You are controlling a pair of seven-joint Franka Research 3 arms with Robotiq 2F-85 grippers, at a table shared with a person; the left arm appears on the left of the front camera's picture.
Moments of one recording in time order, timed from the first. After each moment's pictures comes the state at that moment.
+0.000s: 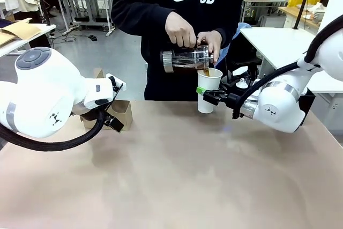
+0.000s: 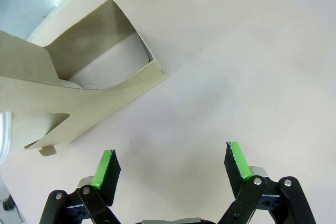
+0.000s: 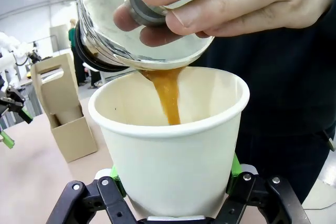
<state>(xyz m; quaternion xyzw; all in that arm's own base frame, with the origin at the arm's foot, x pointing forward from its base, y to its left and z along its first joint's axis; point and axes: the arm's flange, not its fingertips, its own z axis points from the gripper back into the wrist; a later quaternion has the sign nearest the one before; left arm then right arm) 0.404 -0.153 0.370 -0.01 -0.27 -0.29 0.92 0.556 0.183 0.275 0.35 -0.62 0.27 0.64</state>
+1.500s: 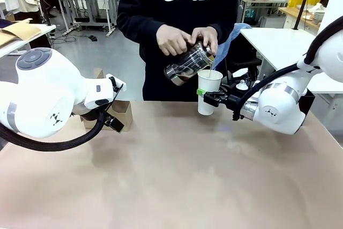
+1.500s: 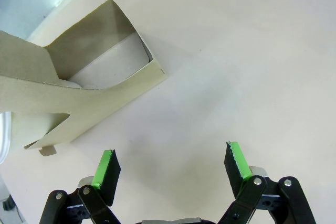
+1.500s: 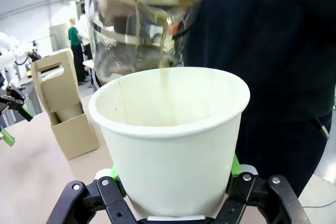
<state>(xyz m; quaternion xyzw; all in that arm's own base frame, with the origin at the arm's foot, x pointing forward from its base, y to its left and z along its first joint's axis) 0.404 -0.153 0.370 -0.01 -0.27 -0.29 0.92 0.553 0.182 0.272 0.35 -0.62 0.27 0.64</state>
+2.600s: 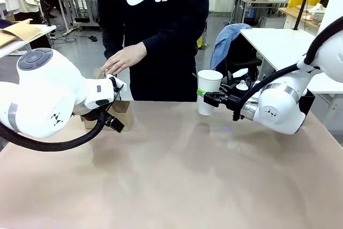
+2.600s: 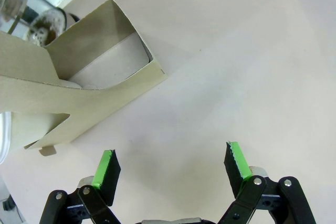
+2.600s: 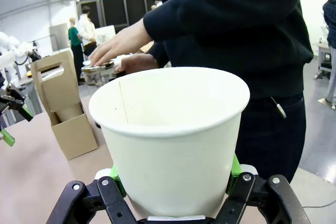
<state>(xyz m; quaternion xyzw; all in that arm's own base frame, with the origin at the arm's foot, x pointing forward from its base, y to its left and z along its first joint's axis) 0.404 -0.153 0.370 -0.01 -0.27 -0.29 0.92 0.553 0.182 0.272 0.35 -0.62 0.27 0.64</state>
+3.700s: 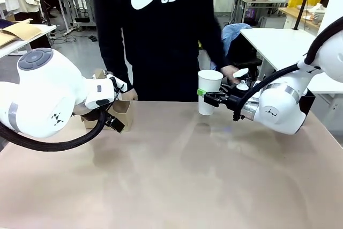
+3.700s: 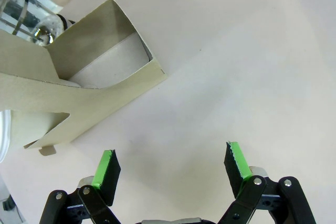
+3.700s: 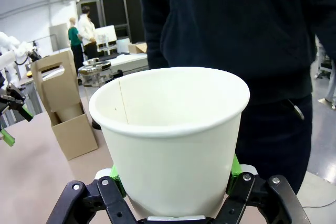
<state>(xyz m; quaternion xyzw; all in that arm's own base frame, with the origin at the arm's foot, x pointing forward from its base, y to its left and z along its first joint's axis) 0.404 -0.153 0.370 -0.01 -0.27 -0.29 0.92 0.553 0.182 0.272 0.35 -0.62 0.27 0.64</state>
